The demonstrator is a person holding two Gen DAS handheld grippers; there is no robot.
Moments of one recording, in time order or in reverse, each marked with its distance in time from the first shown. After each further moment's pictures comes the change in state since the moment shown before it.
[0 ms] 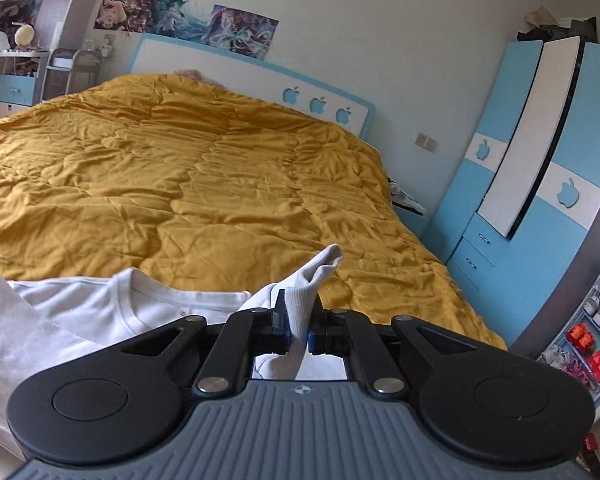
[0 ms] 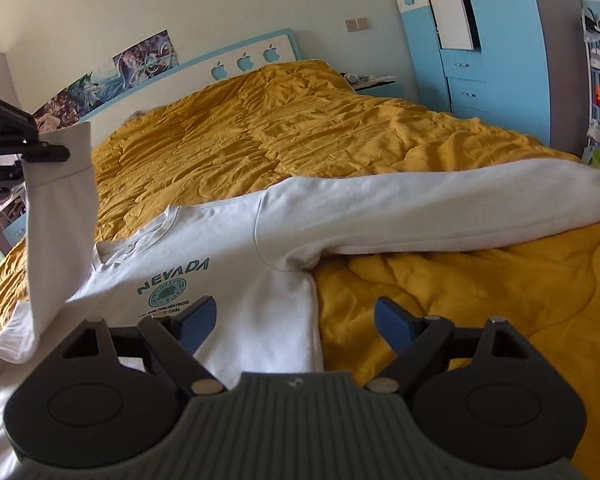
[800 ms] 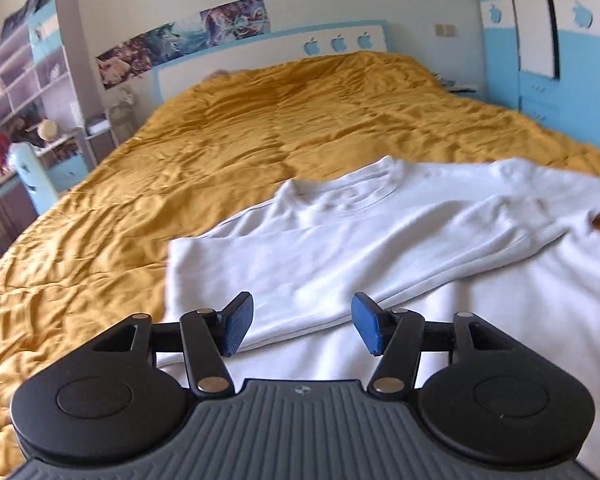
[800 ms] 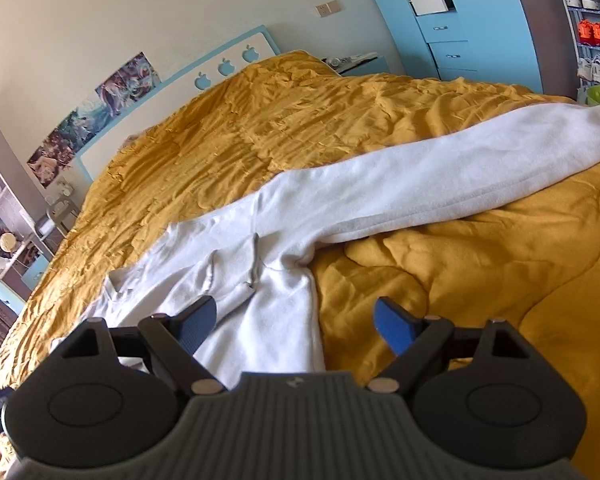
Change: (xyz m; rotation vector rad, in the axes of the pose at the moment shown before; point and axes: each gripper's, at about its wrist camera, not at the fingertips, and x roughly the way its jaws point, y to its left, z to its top) left arm -0.099 0.095 -0.097 0.491 0.117 0.385; right arm 0.001 -0.016 -0.002 0.152 -0.003 0.075
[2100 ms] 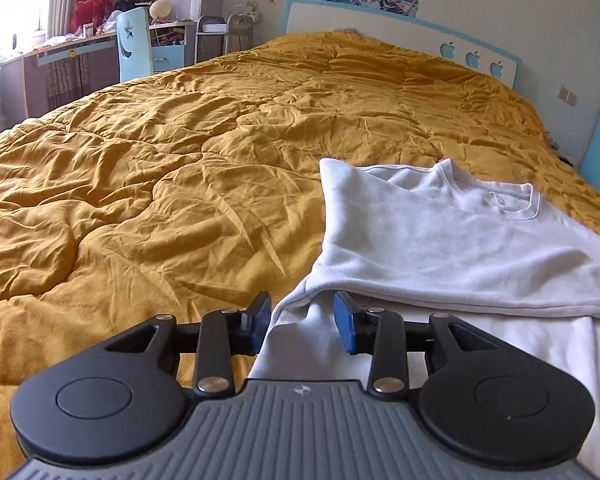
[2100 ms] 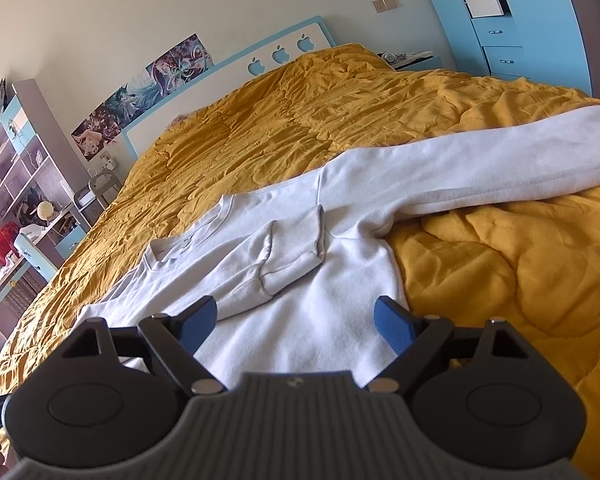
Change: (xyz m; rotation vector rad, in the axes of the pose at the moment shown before) left arm 0.022 0.116 -0.058 -0.487 0.074 0.031; right arm 0.019 0.026 -0.023 -0.081 0.038 0.105
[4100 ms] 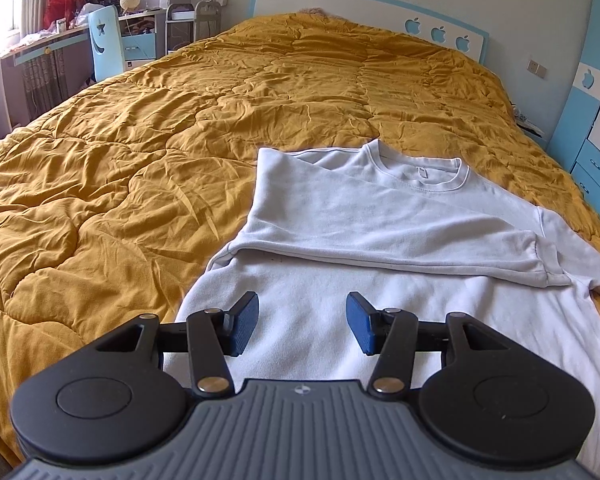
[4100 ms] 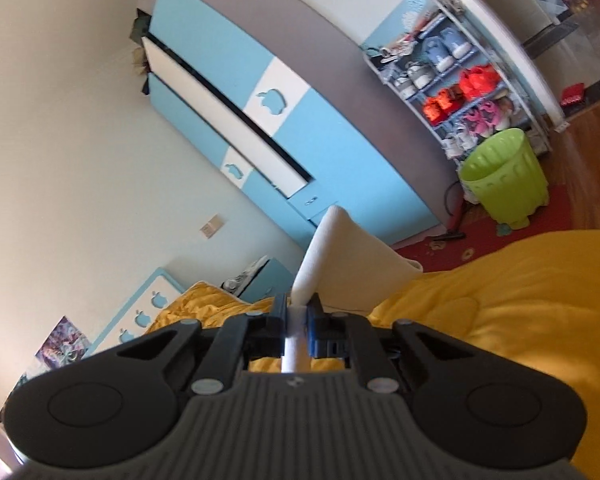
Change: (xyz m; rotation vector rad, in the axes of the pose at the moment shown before) left arm -0.074 -0.056 0.007 0.043 0.108 -0.045; right arm -0.116 -0.263 0.117 0.440 -0.659 -0.267
